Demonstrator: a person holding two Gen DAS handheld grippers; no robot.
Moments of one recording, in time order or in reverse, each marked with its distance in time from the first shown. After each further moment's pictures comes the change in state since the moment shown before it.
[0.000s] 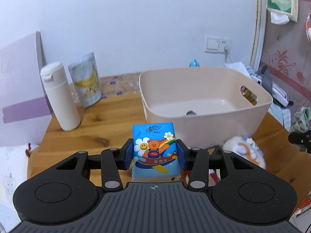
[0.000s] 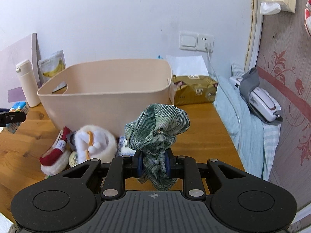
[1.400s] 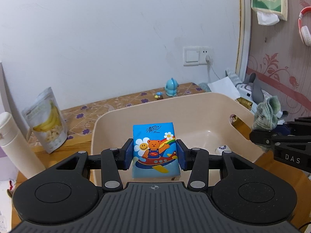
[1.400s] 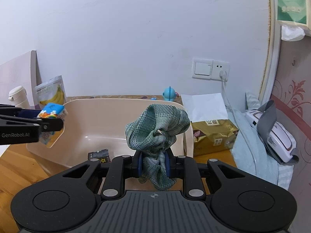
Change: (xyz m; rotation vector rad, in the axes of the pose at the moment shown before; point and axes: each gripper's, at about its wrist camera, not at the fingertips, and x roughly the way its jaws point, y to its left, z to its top) left arm 0.090 -0.054 0.080 0.095 -0.041 -0.098; right arm 0.062 0.017 0.085 -0.031 -0.098 0.035
